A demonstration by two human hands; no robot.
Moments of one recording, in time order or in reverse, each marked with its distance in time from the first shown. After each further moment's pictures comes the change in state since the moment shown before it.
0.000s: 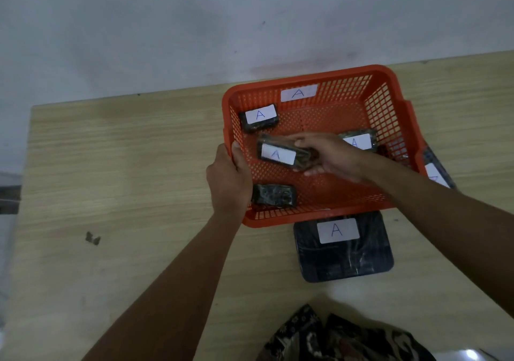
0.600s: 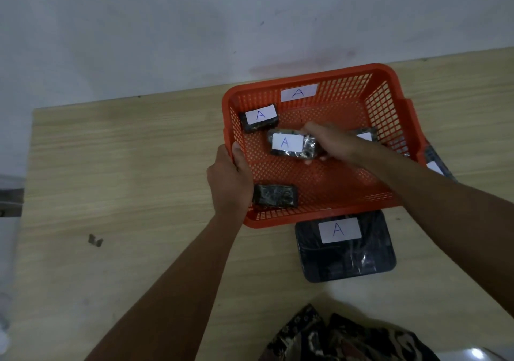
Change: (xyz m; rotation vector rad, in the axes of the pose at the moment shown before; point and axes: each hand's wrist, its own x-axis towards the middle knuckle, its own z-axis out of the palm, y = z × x) left_hand 0.000 0.003 -0.001 0.001 -0.004 -0.007; right_hand 0.018 -0.006 -0.013 -0.303 0.126 -0.011
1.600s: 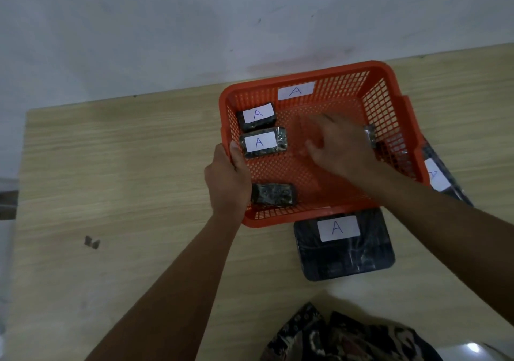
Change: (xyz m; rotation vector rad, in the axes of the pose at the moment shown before) left_hand -0.001 -0.001 0.001 -0.006 -0.007 -0.007; right_hand -0.023 0.009 0.012 -0.792 0.573 -0.250
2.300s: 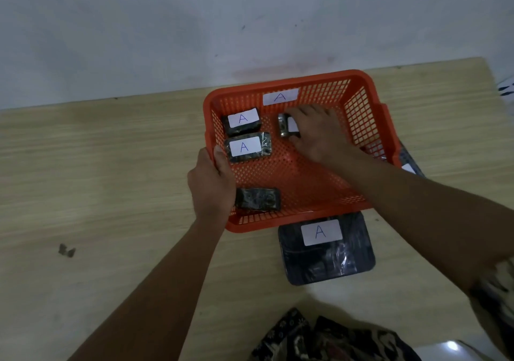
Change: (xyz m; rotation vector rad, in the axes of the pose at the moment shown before) left_hand 0.001 -0.001 0.001 0.002 0.016 0.014; right_hand 0.039 0.010 0.009 -0.149 -0.078 -0.083
